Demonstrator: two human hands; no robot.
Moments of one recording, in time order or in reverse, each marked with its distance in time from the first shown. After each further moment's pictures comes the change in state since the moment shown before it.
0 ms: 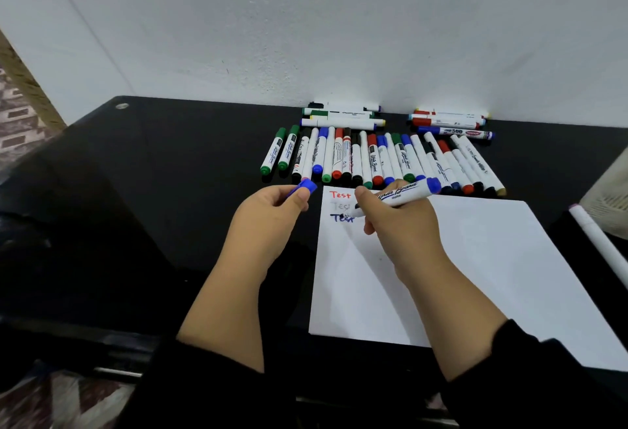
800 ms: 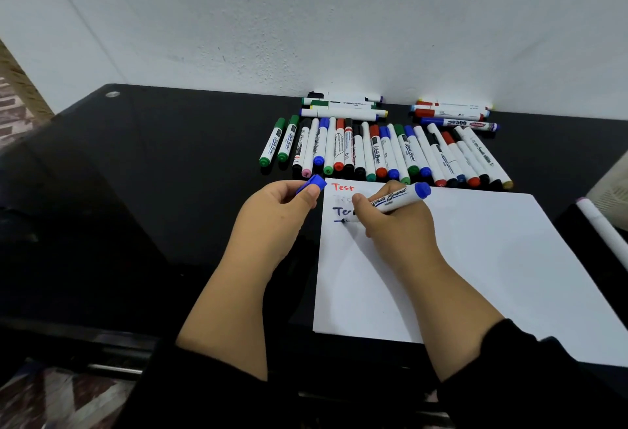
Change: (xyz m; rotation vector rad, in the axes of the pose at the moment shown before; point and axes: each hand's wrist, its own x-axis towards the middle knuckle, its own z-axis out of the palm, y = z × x) left_hand -0.002 -0.004 0.002 -0.027 -0.060 0.002; right_hand 0.003 0.018 0.010 -0.143 -0.021 -0.105
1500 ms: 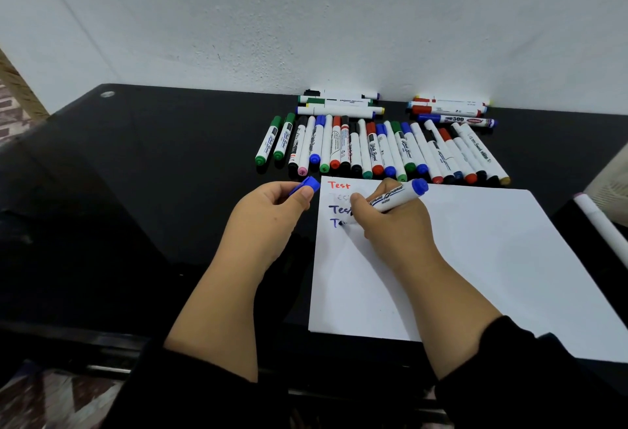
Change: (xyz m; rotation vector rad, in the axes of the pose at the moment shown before) left_hand -0.001 -0.001 -0.001 0.034 -0.008 0.005; right_hand 0.000 0.002 -0.001 -0.001 -0.005 0.003
